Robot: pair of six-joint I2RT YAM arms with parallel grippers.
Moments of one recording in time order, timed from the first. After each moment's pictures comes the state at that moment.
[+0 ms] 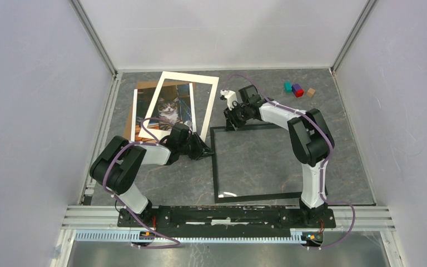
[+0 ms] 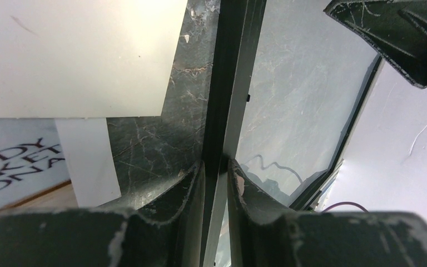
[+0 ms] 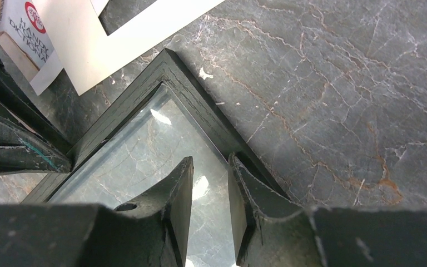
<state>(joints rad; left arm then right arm) -0.49 1.65 0.57 0.32 0.34 -1.00 0.48 2.06 1.43 -0.35 -0.52 -0.21</state>
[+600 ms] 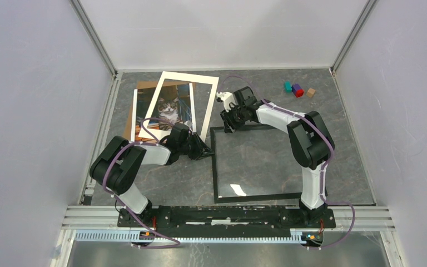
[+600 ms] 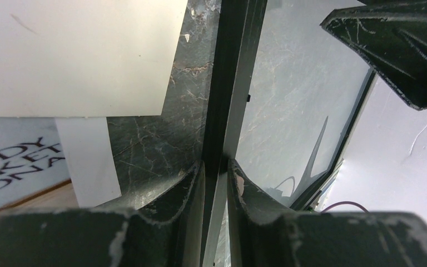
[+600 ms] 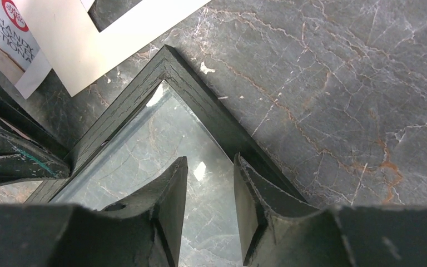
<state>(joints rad) -0.49 1.65 0.57 0.31 0.35 -1.00 0.53 2.01 1.40 -0.34 -0.38 -0.18</state>
